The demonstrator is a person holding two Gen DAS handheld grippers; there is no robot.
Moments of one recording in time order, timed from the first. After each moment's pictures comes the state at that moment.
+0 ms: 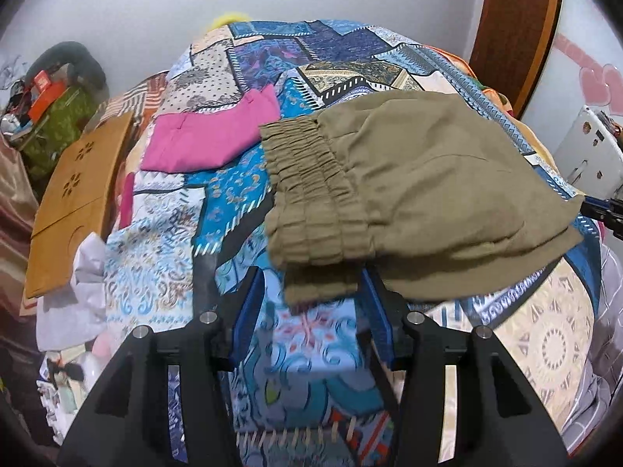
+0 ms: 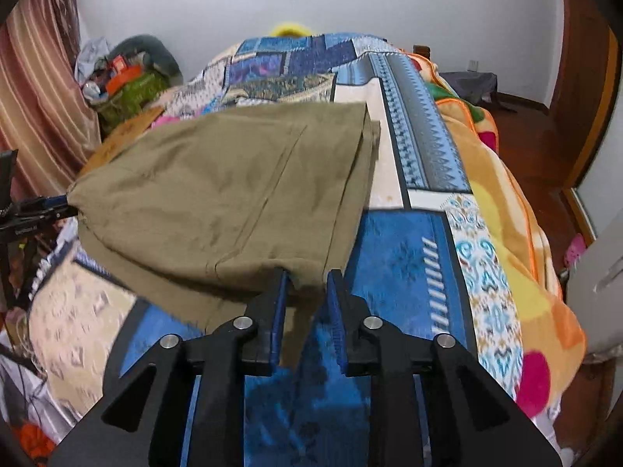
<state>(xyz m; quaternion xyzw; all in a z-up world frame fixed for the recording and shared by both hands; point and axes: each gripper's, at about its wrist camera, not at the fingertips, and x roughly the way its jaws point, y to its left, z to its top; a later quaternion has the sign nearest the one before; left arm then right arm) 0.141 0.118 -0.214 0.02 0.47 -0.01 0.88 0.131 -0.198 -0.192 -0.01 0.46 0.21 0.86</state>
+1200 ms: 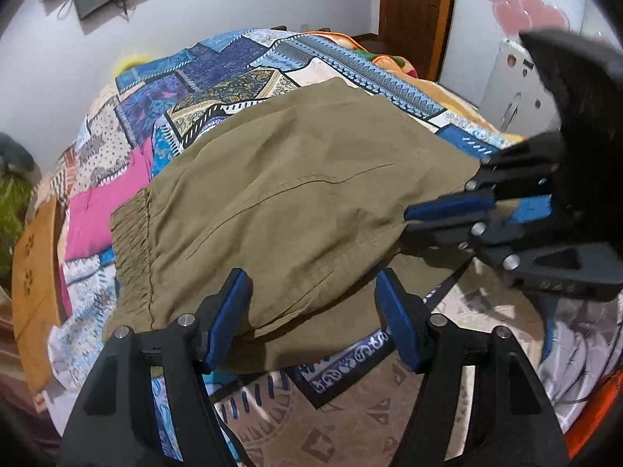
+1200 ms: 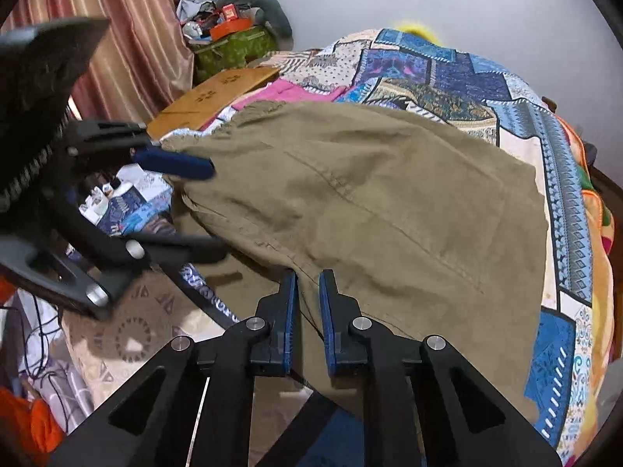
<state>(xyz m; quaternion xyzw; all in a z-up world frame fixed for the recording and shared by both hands) 0.166 0.001 -0.209 0.13 0.47 -0.15 0.86 0.127 -0.064 -0.190 -0.10 0.44 0.38 0.81</state>
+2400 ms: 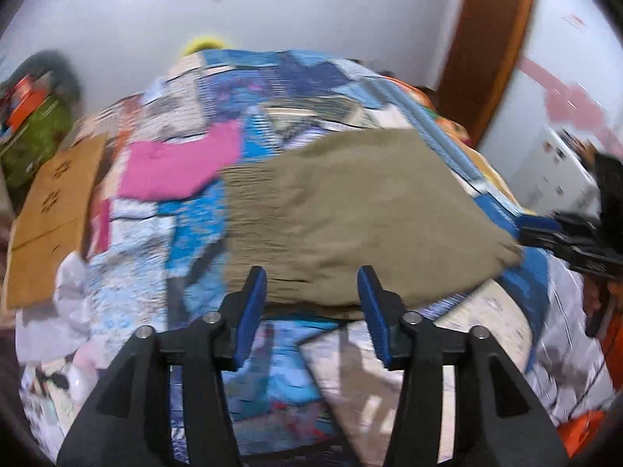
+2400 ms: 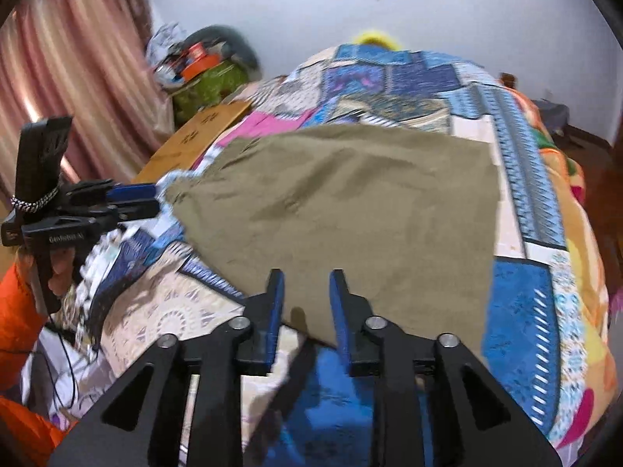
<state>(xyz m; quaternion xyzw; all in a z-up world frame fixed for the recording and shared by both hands) 0.132 0.109 -0.174 -0.02 0.44 -0.06 0.90 0.117 -0.119 -0.158 0.00 0.43 0.33 0.84</state>
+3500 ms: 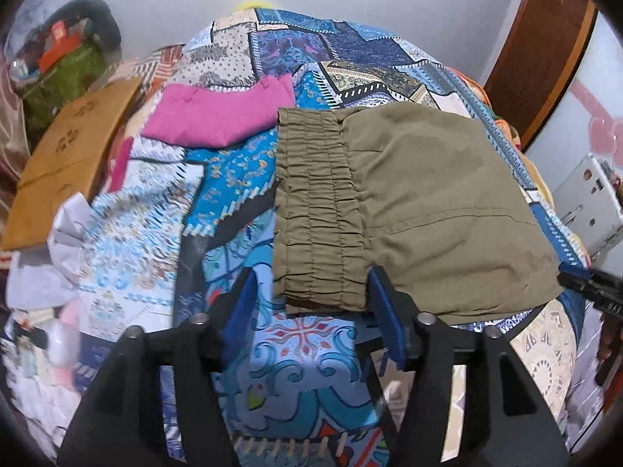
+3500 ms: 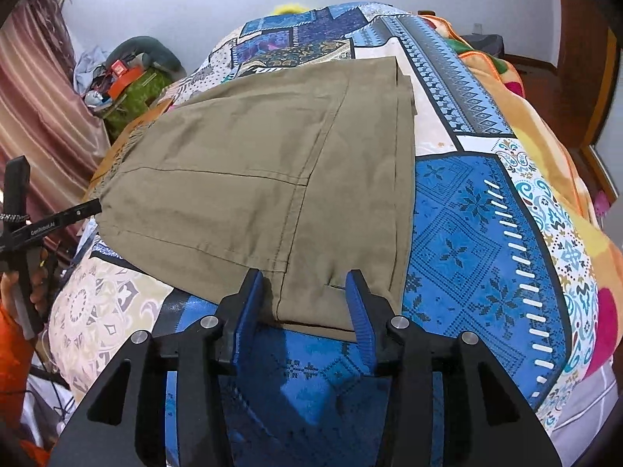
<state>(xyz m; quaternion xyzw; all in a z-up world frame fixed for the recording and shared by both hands) 0.145 0.135 -0.227 -0.06 0.47 0.01 0.88 0.115 -0.172 -0.213 0.05 0.50 0.23 0.83</state>
